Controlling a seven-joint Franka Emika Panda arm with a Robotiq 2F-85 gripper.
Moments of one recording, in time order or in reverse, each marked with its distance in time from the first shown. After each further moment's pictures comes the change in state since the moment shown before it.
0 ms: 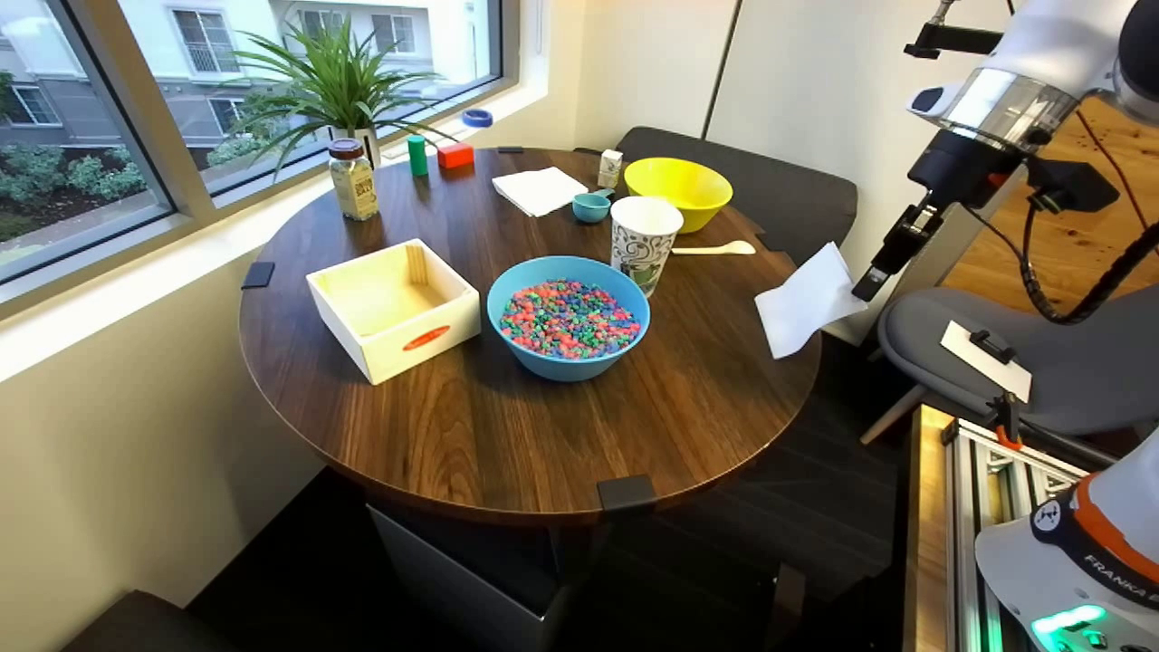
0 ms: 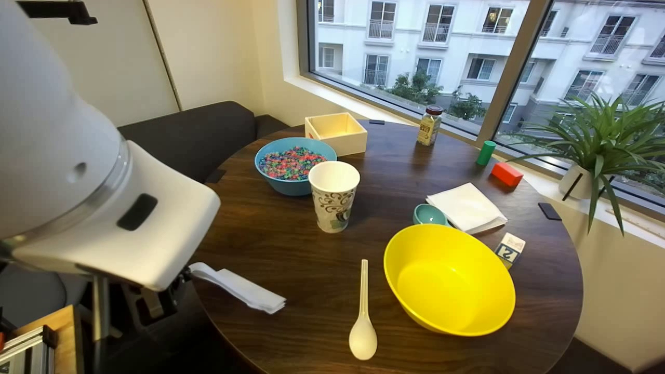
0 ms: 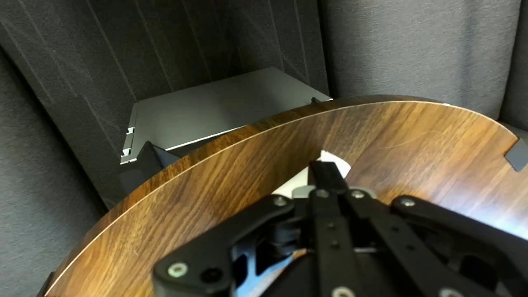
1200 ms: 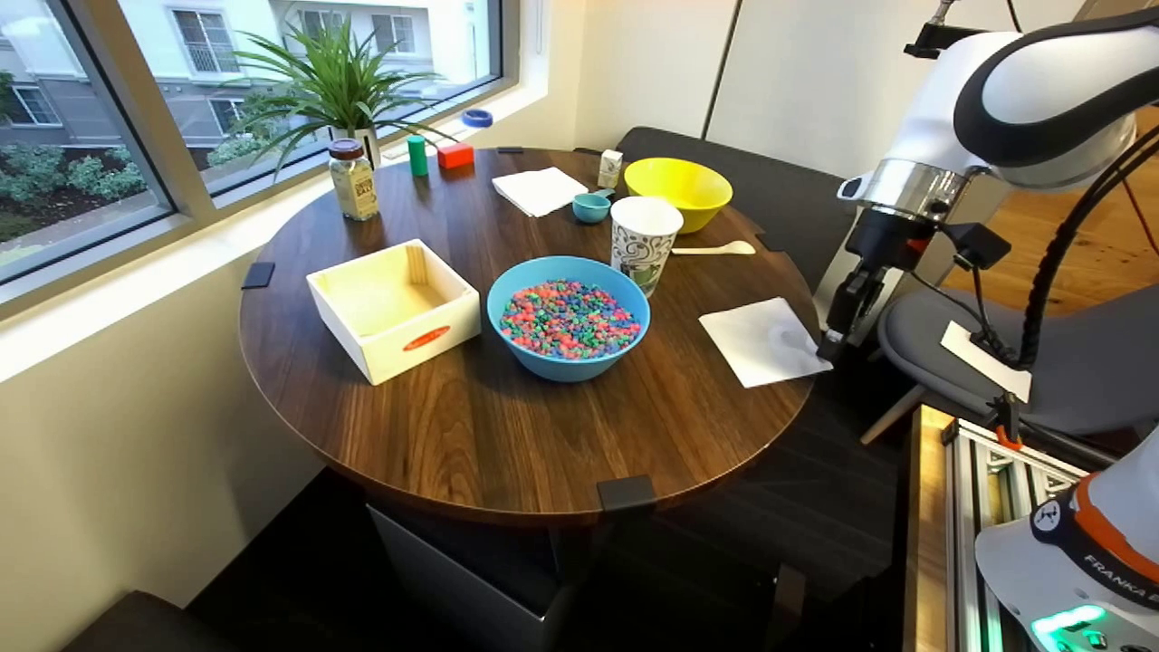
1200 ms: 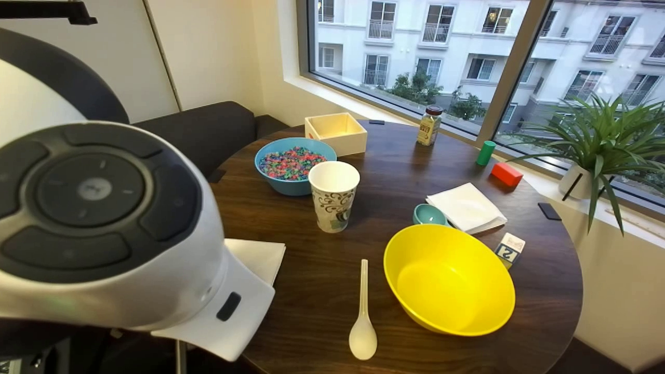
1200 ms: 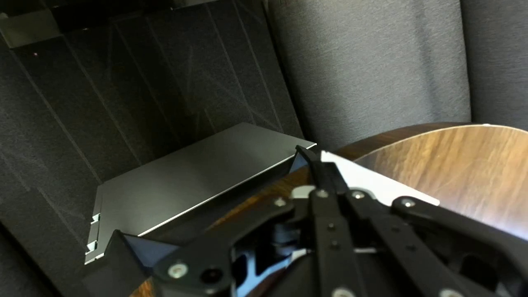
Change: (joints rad) arm 0.039 0.291 -0.071 0.001 0.171 0.061 -0.076
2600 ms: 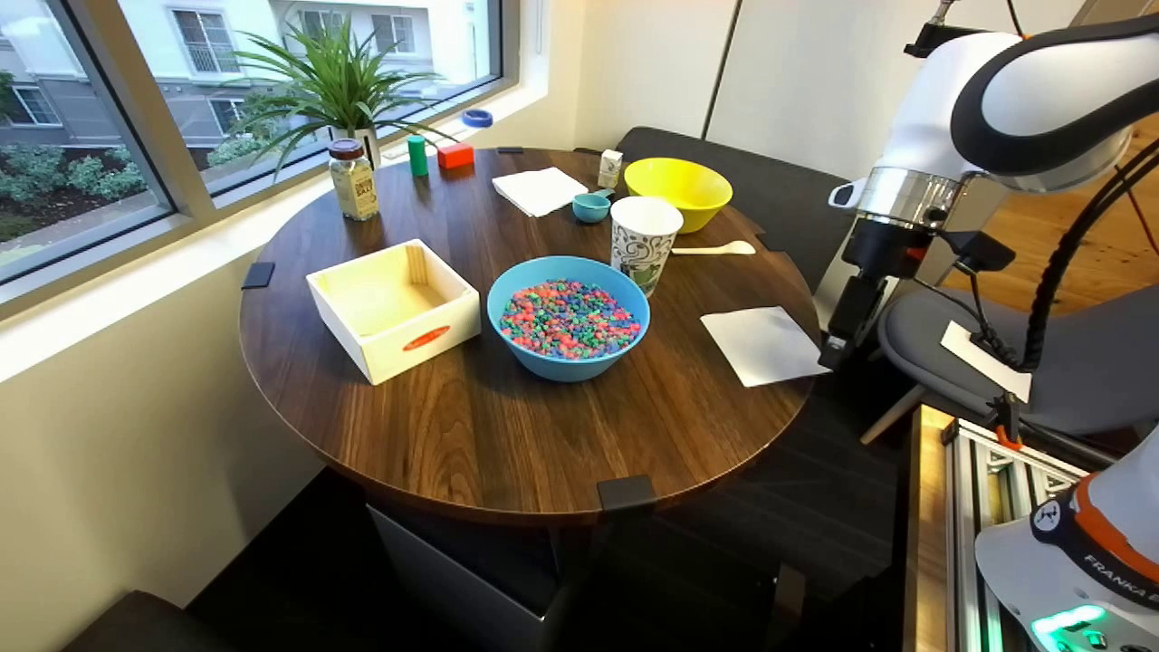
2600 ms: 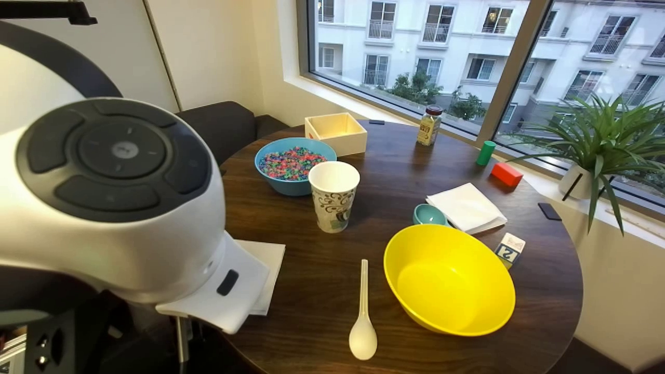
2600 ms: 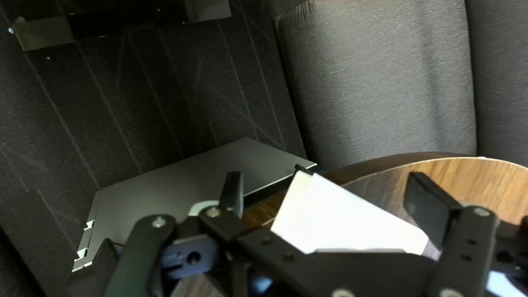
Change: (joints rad) arm 0.017 0.007 0.039 0.005 -0.025 -0.030 0.002
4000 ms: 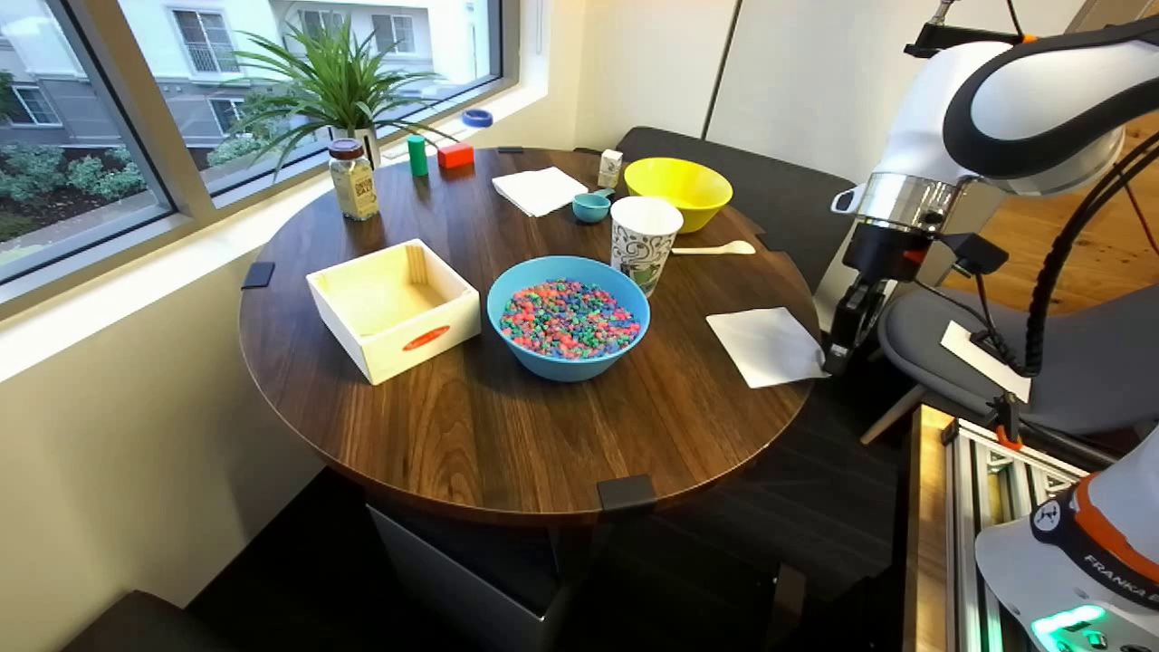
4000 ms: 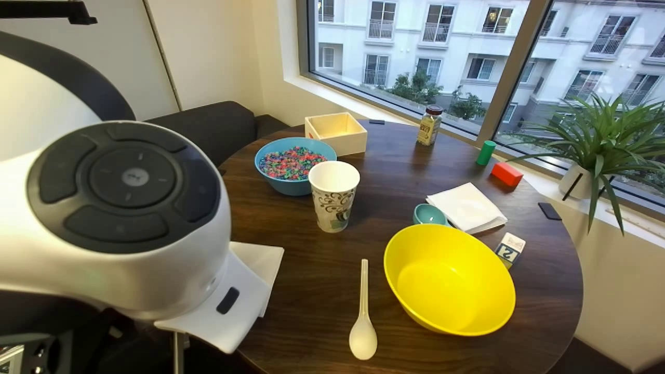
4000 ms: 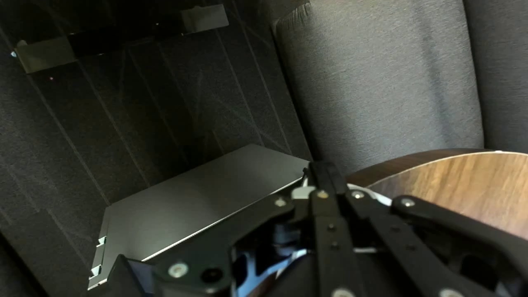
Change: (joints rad) arm -0.009 0.019 -0.019 -0.002 -0.001 -0.004 0.035
